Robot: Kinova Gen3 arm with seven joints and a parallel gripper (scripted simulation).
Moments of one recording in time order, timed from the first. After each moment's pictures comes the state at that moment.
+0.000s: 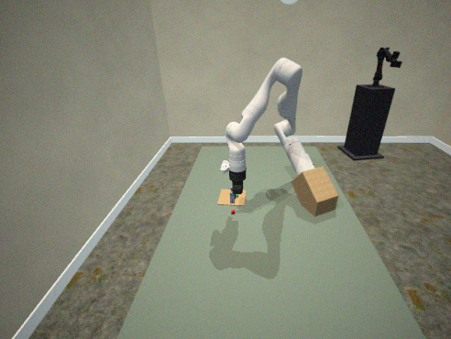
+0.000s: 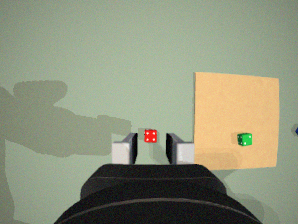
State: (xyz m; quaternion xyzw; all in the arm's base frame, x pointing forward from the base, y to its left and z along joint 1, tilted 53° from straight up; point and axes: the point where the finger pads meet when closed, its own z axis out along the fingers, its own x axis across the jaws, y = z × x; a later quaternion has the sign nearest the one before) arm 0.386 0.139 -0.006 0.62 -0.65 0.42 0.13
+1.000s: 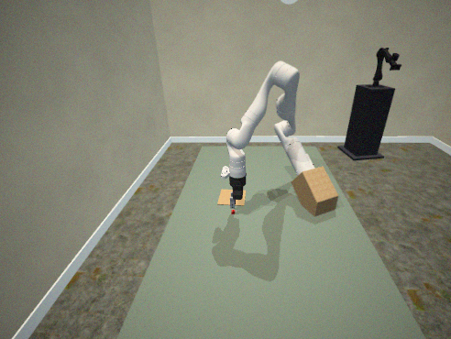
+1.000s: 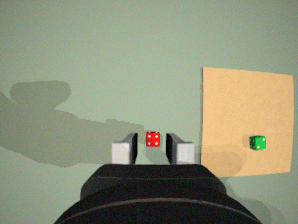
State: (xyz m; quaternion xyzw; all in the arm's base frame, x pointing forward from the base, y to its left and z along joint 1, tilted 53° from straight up) arm 0.396 0.120 -0.025 0.62 -0.65 0.42 0.13
